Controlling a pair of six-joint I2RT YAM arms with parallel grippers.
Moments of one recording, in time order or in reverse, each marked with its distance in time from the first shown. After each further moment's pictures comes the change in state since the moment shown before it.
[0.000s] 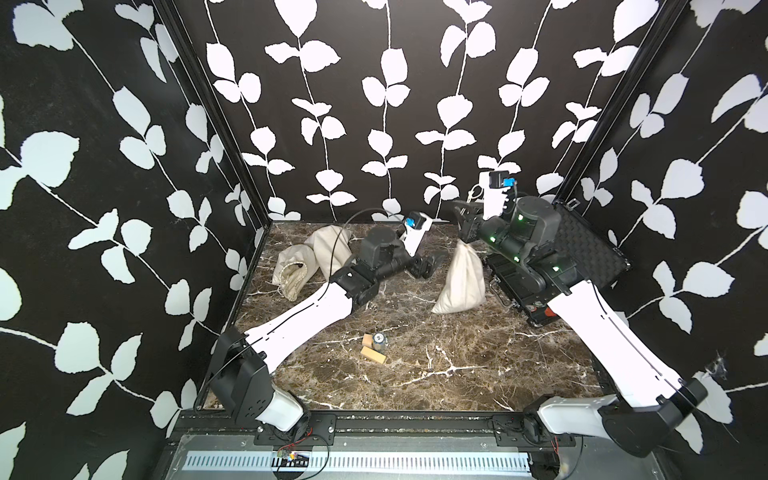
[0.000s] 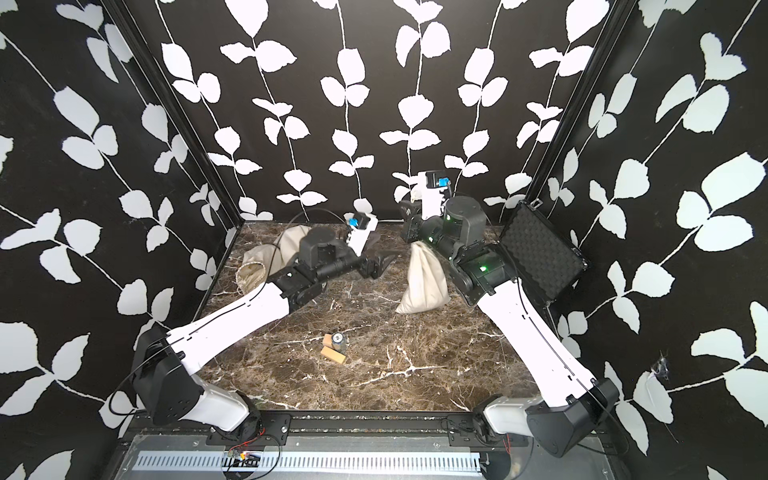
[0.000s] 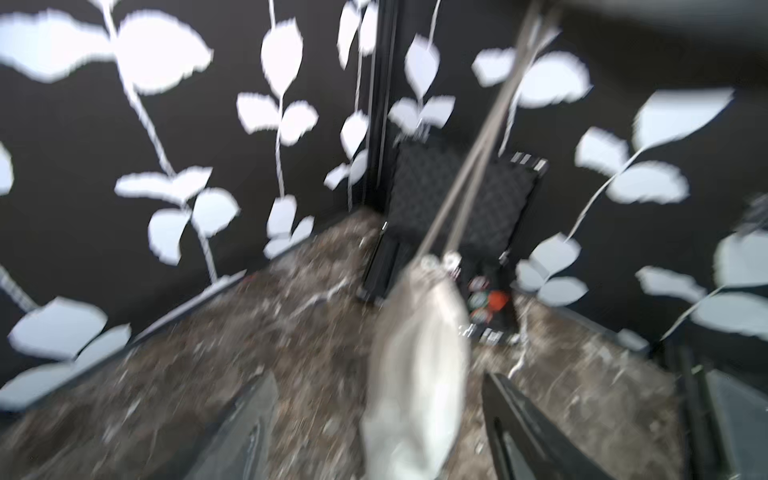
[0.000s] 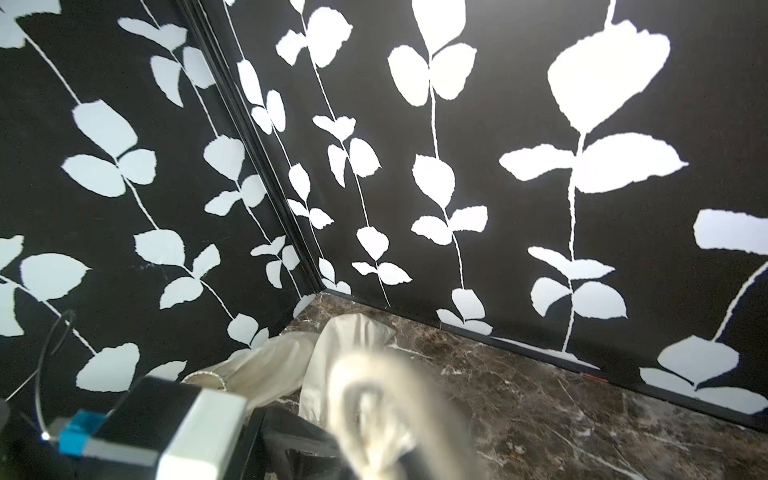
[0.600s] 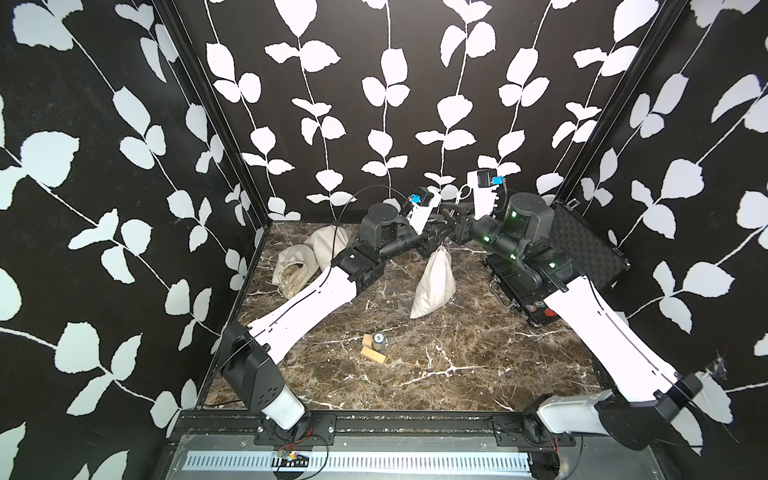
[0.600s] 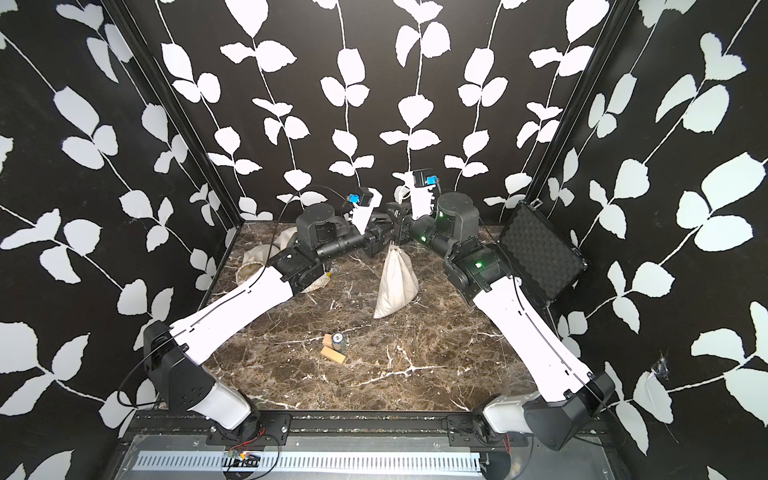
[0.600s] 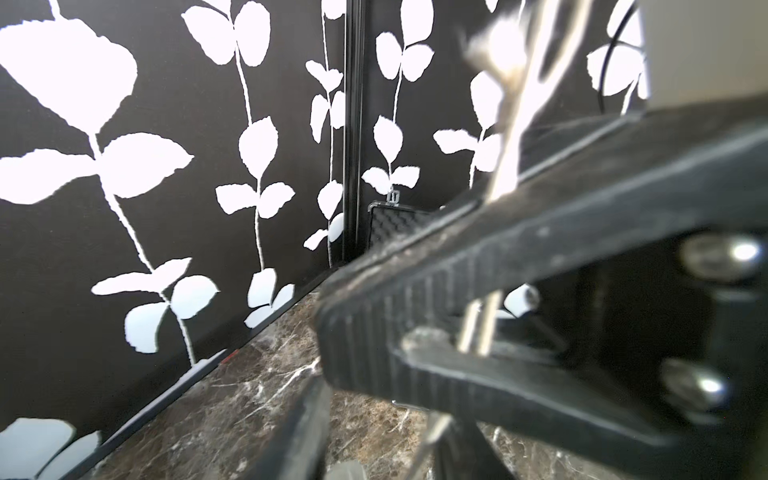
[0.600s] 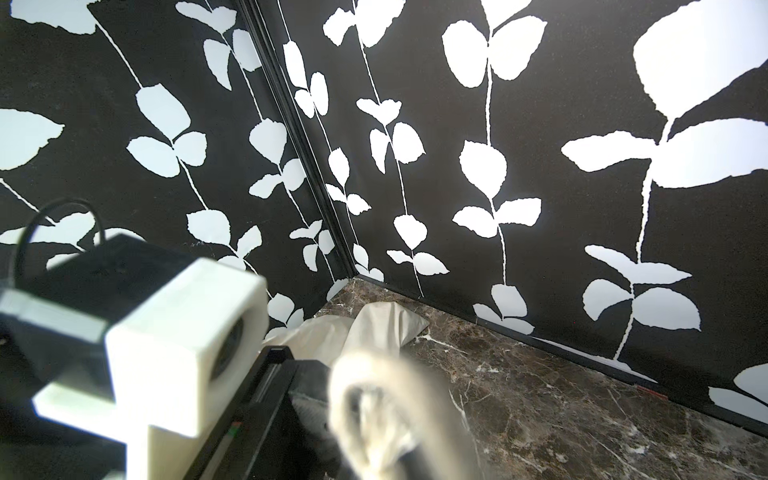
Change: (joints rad) left arm 0.002 0.087 0.211 -0.071 0.031 0.042; right arm 0.034 0.036 0.043 -0.039 -0.072 0.000
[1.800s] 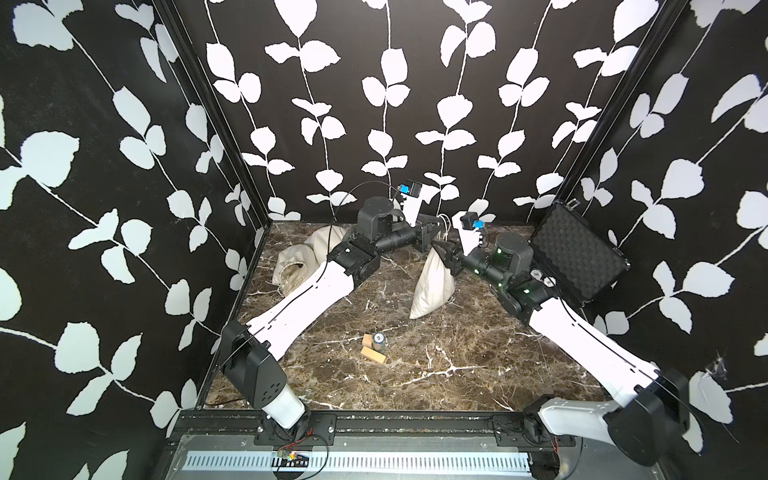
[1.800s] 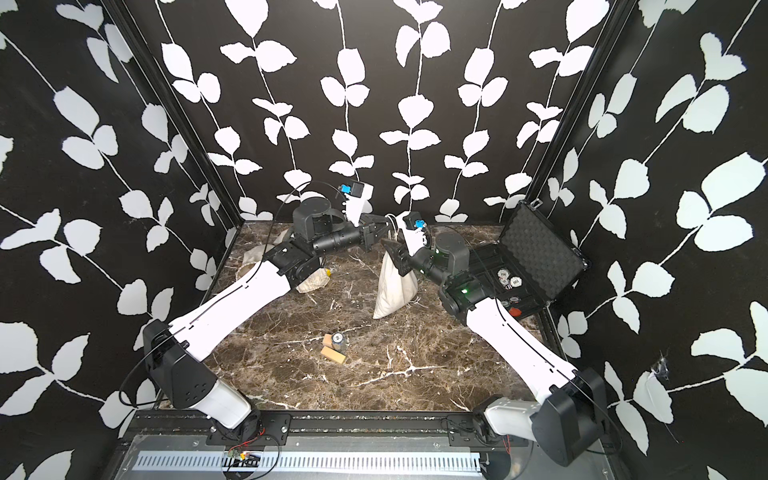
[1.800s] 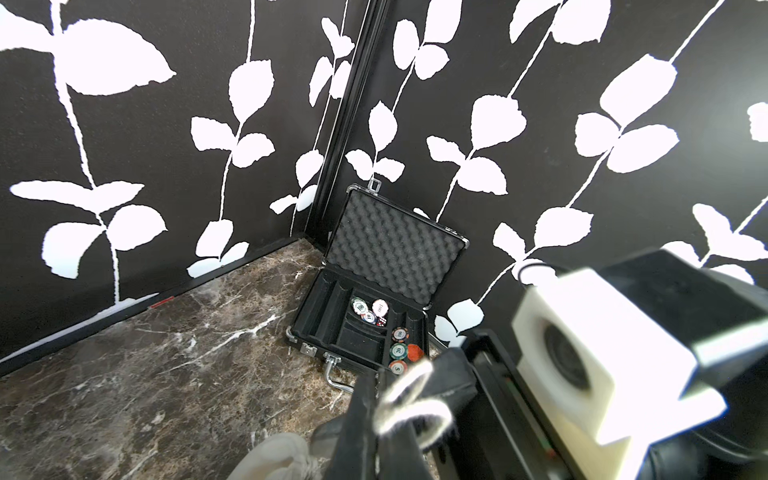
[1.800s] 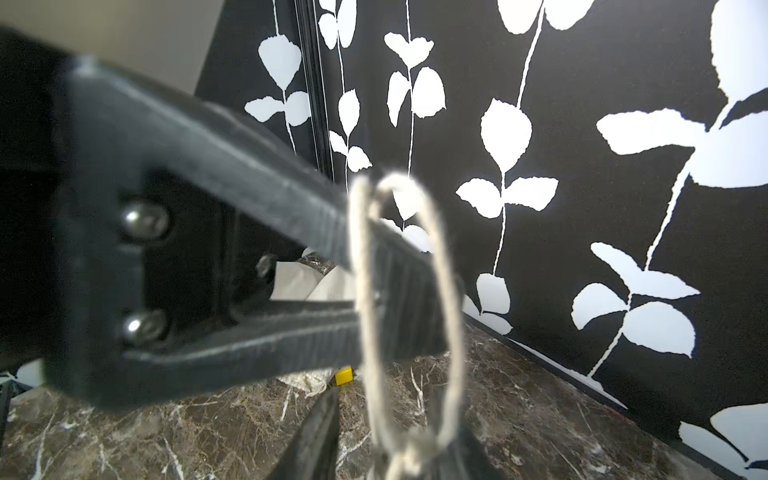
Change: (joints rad) left arm 0.045 0.014 0.048 -0.060 0.110 -0.309; right arm -0.039 -0.064 -0.471 0.418 -0.093 -0.240
